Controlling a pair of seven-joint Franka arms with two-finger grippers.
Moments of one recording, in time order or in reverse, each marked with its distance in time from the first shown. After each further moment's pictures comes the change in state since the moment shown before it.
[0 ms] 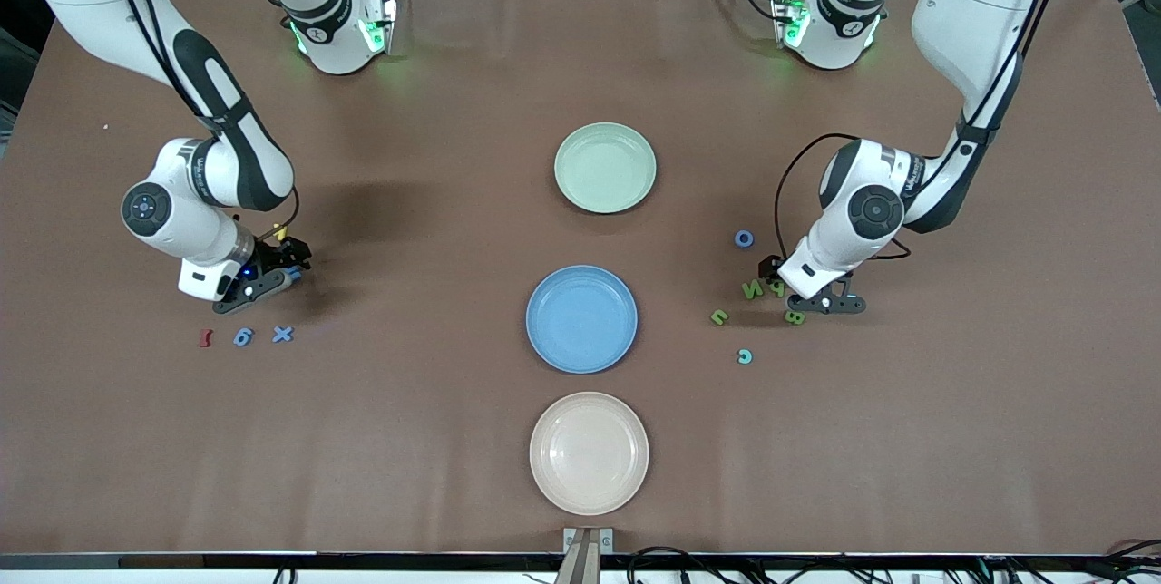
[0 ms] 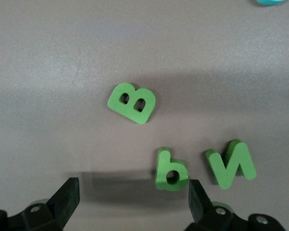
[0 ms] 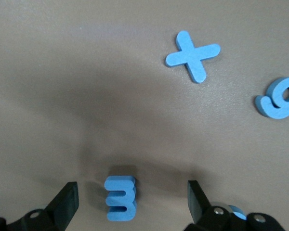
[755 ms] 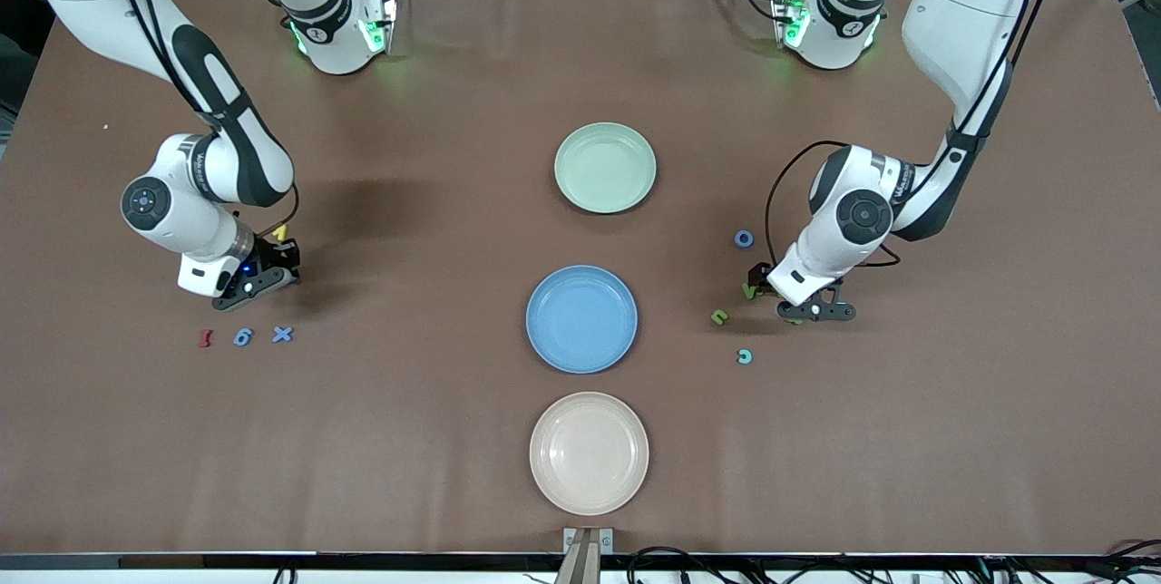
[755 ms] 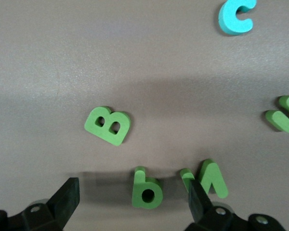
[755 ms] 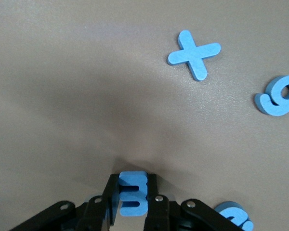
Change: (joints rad) left arm -0.028 0.027 0.000 0.049 0.002 0.004 -0.023; right arm -0.008 -0.016 0.007 -0.019 0.000 0.013 -0.006
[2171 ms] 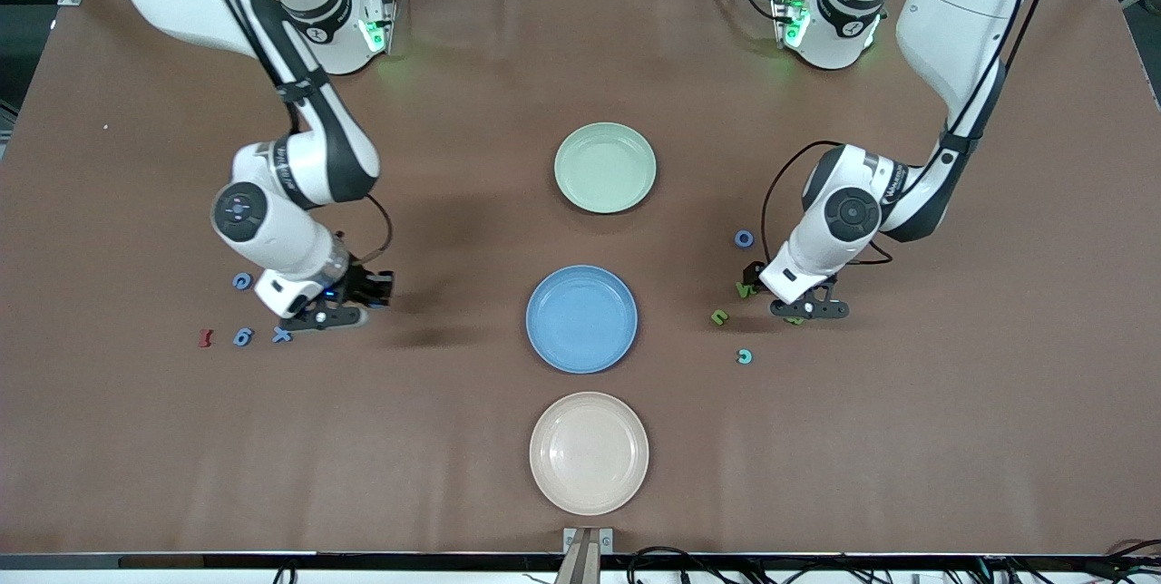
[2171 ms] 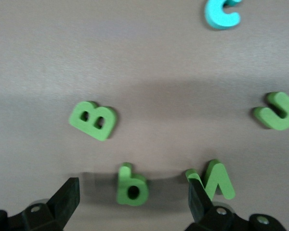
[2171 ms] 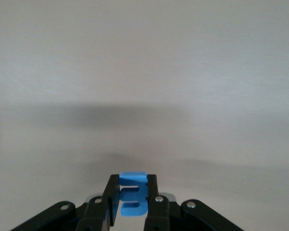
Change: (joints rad) left arm -0.023 0.004 -0.001 0.000 0.038 -0.001 -0.065; right arm 0.305 0.012 0.049 0.272 0.098 -0.162 0.707
